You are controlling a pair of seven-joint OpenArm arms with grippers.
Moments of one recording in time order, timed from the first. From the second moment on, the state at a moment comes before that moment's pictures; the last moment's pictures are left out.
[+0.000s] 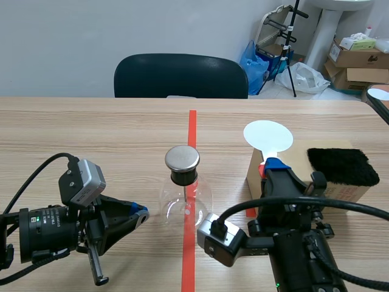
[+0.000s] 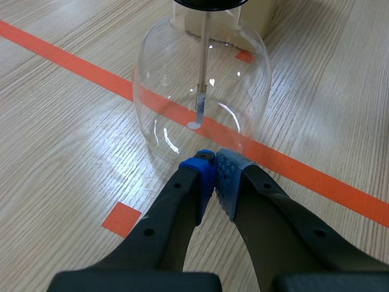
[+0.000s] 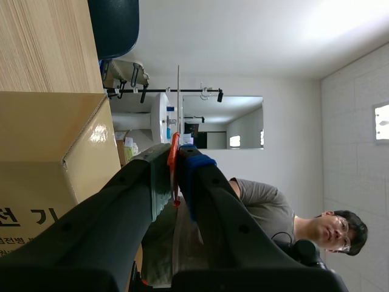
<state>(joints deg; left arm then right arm) 4.2 -31.4 25.9 70.6 -2.0 -39.5 -24.9 -21.0 24.0 -40.5 89.2 -90.7 -35.7 -38.1</state>
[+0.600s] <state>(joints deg) 4.2 -31.4 25.9 70.6 -2.0 -39.5 -24.9 -21.0 24.0 -40.5 89.2 -90.7 -35.7 -38.1</state>
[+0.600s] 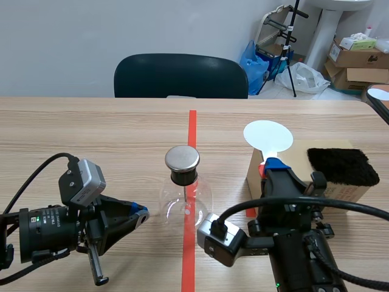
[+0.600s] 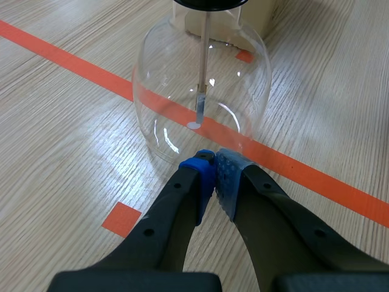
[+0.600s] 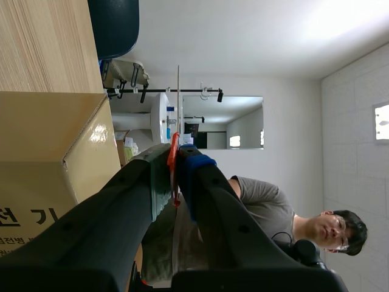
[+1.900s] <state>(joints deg) 5.4 -31.4 25.2 70.7 -2.1 -39.5 -25.2 -32.5 15.7 -8.6 89.1 -81.9 -38.5 -3.9</state>
